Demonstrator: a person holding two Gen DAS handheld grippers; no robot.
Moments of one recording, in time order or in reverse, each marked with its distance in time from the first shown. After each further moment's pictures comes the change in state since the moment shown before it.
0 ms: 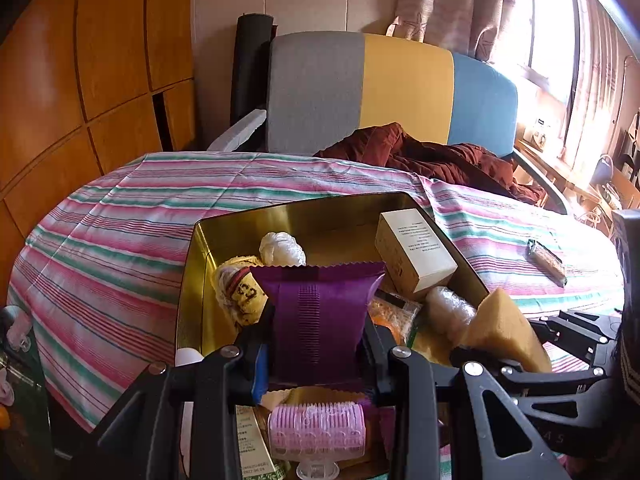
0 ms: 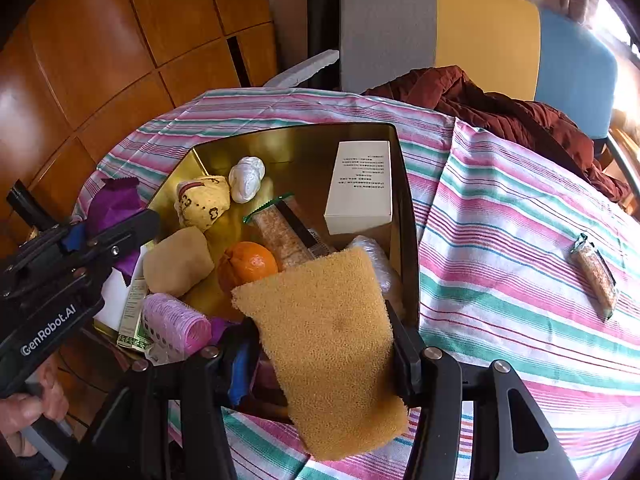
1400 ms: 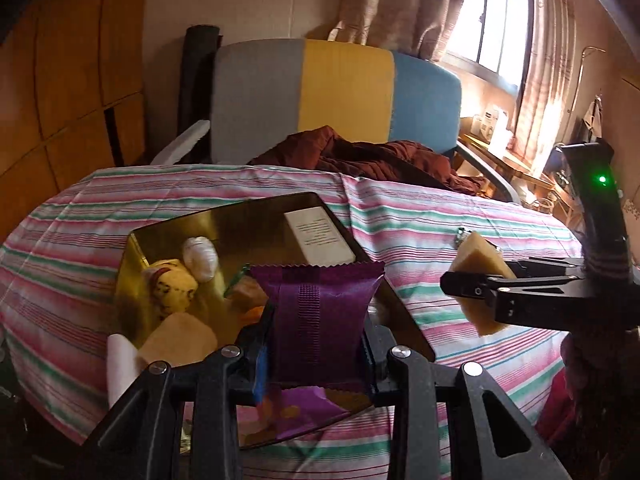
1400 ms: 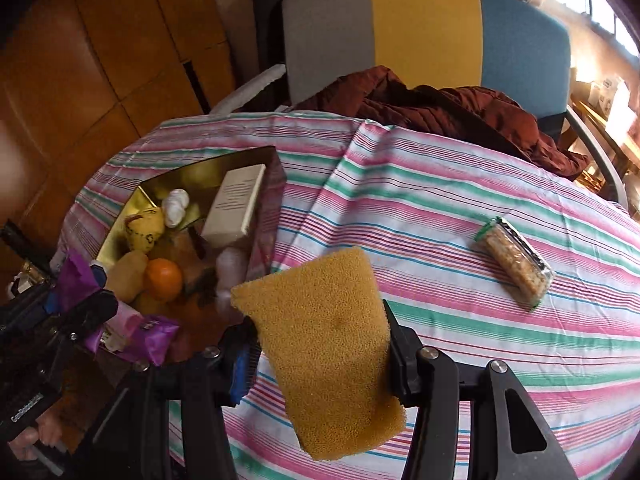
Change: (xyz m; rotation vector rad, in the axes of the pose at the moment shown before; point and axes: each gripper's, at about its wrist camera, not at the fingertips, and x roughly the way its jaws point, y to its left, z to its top) left arm -0.031 -0.055 -0.010 0.060 -0.018 -0.149; right arm -0.056 -0.093 -0.001 0.096 -0.039 -0.036
